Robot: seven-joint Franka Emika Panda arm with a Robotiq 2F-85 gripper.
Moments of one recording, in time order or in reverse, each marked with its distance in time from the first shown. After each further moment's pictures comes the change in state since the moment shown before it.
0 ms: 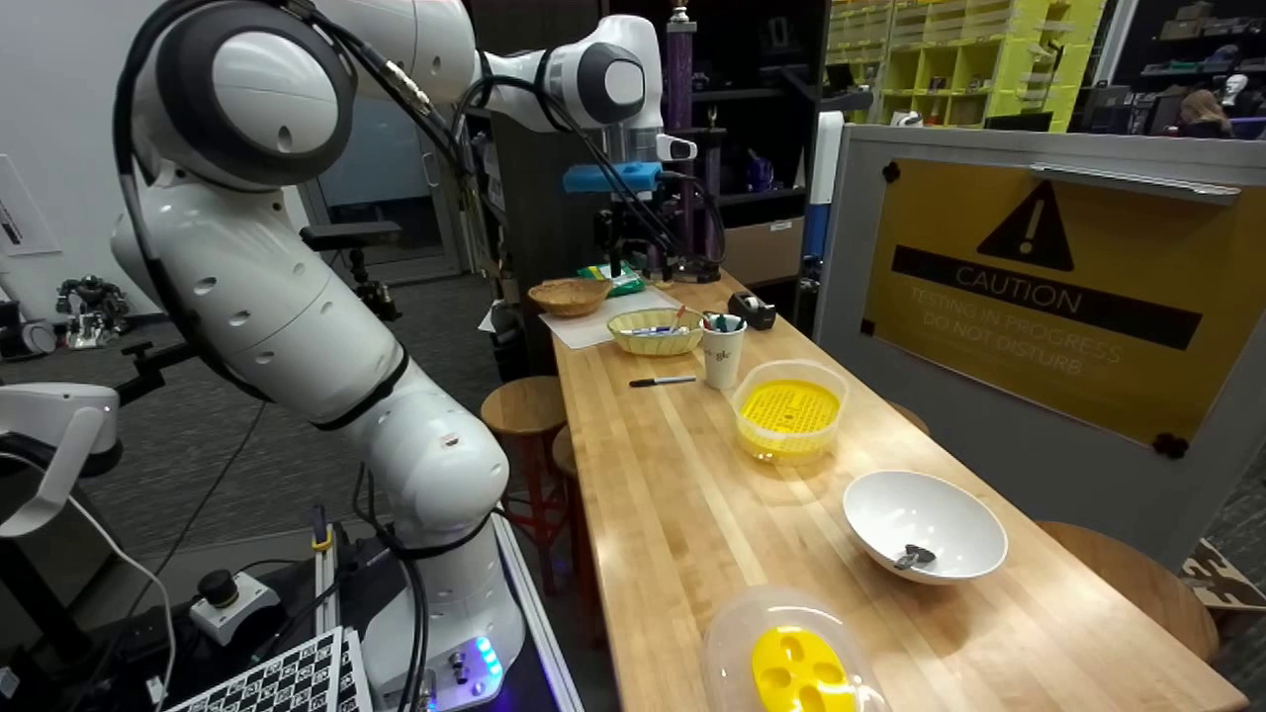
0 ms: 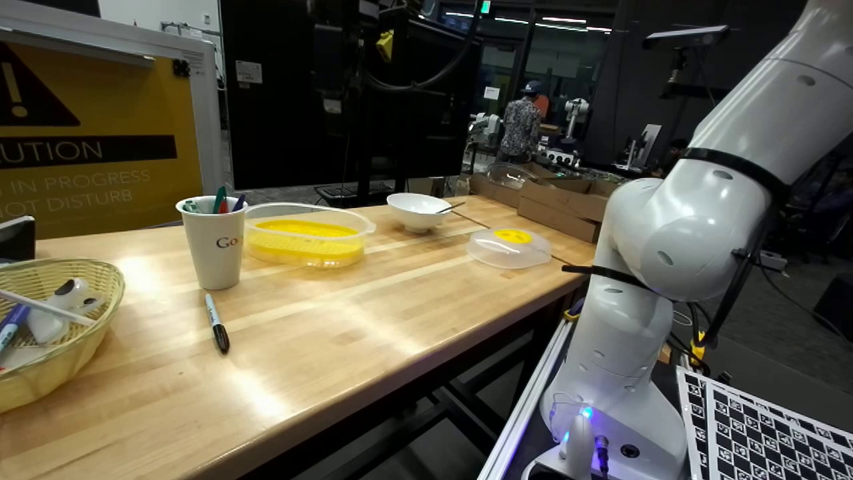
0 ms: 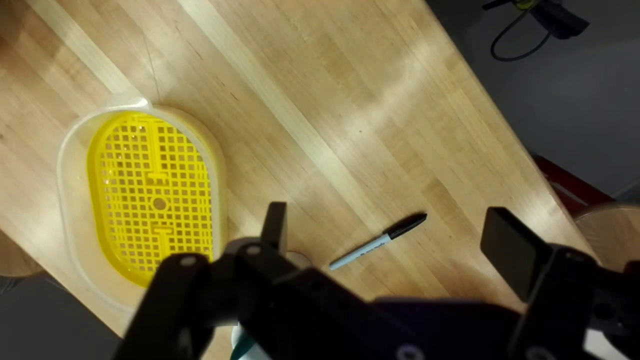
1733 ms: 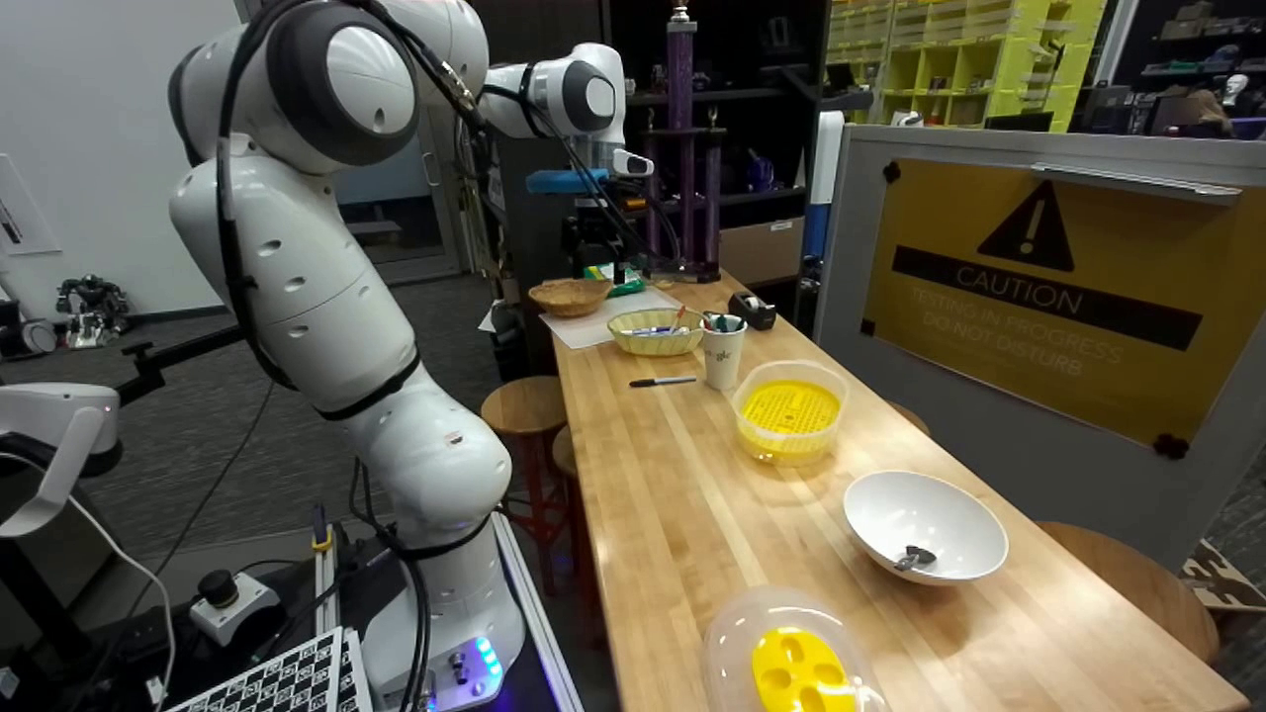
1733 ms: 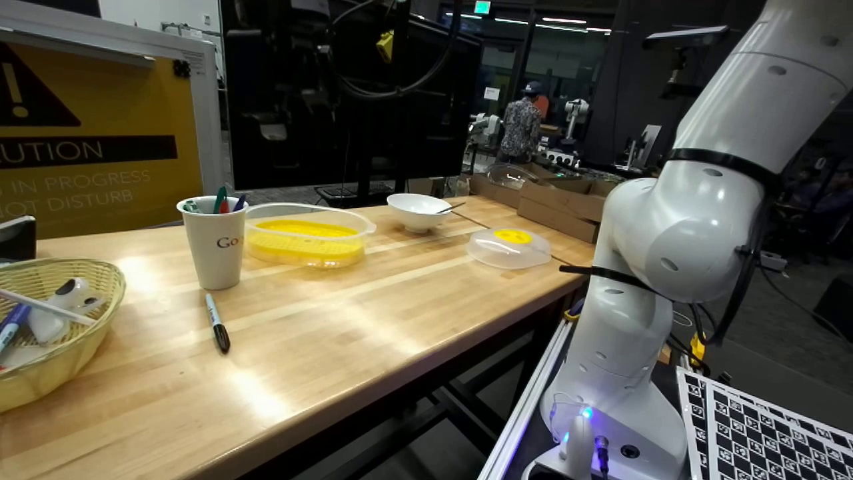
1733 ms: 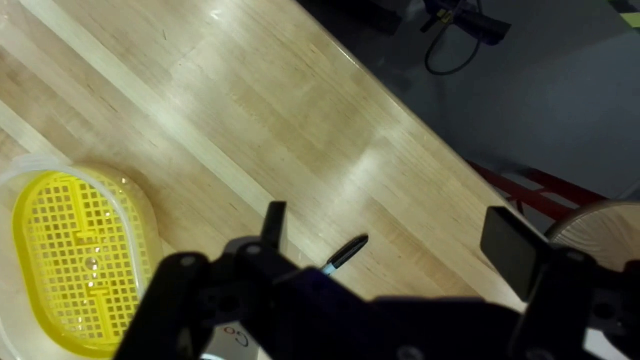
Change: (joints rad) arm 0.038 0.155 0.151 0.121 0.041 -0.106 0.338
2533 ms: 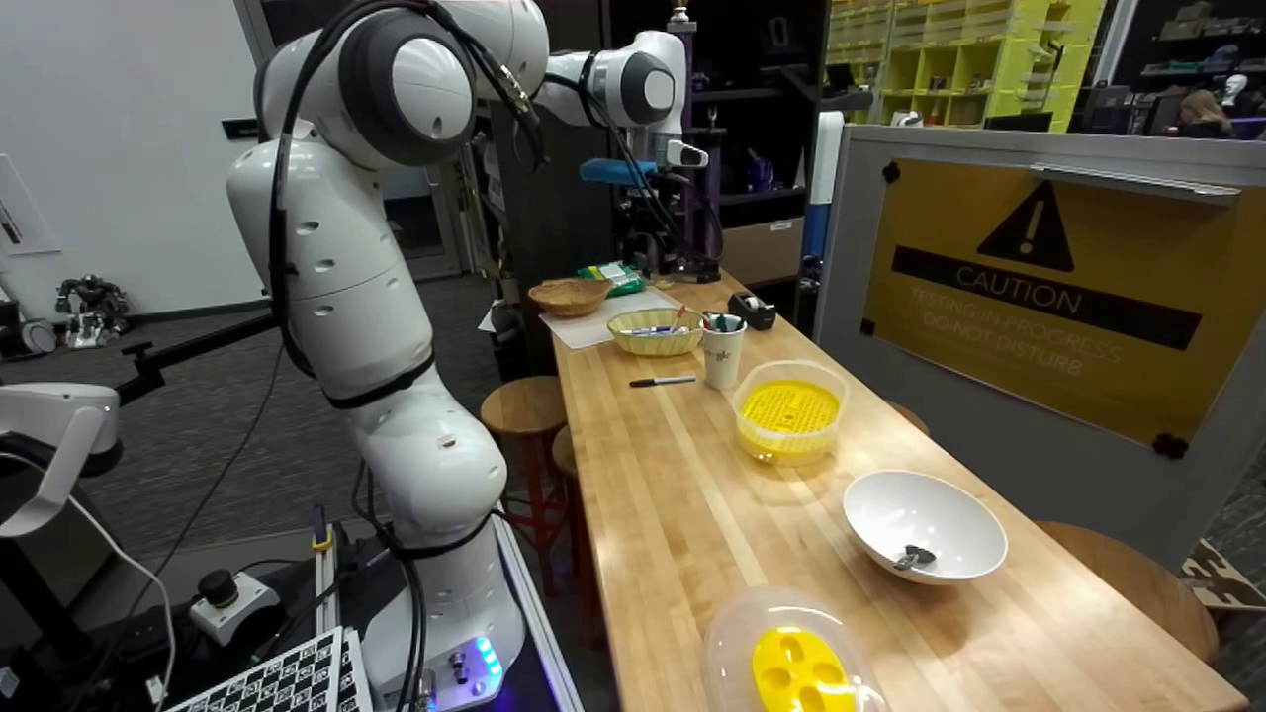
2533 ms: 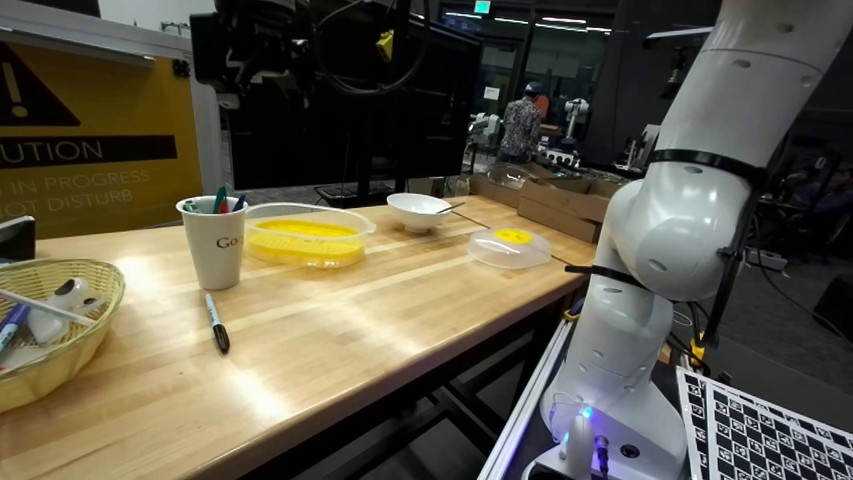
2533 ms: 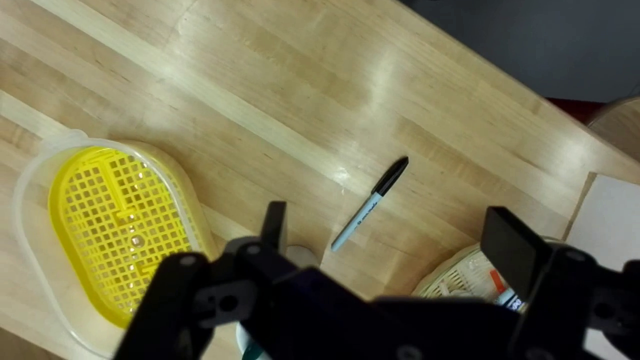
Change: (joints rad) arm -0.075 0.146 -0.061 0.161 0.000 0.023 0.068
